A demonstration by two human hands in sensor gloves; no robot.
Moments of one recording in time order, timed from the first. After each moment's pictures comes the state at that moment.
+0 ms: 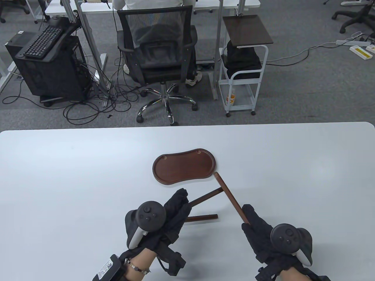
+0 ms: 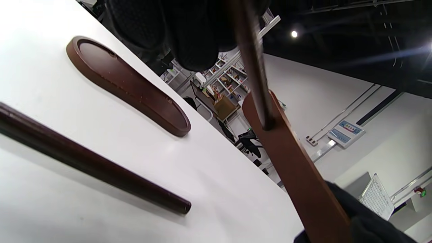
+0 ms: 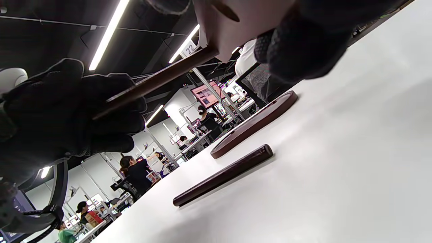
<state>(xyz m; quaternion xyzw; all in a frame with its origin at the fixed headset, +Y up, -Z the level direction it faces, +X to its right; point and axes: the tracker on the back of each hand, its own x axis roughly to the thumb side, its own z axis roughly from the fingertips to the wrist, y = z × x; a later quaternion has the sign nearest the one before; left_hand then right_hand) -0.127 -0.668 -0.290 -0.04 -0.15 0.40 0.90 0.209 -0.725 -0.250 0.13 -0.02 0.92 0.37</state>
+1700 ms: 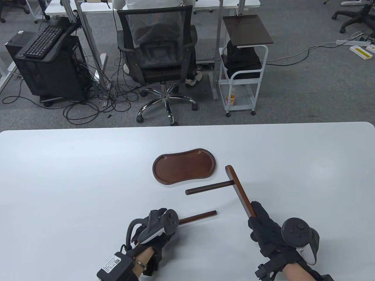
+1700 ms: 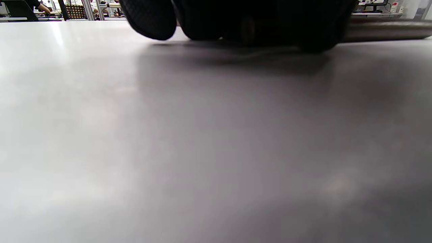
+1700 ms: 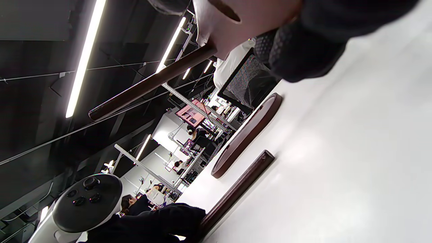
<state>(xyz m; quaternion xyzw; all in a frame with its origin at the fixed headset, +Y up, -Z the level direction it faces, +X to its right) -0.130 -0.767 -0.317 -0.14 -0.10 -0.01 0.99 0.226 -0.730 -0.257 0.06 0.00 0.88 0.46</state>
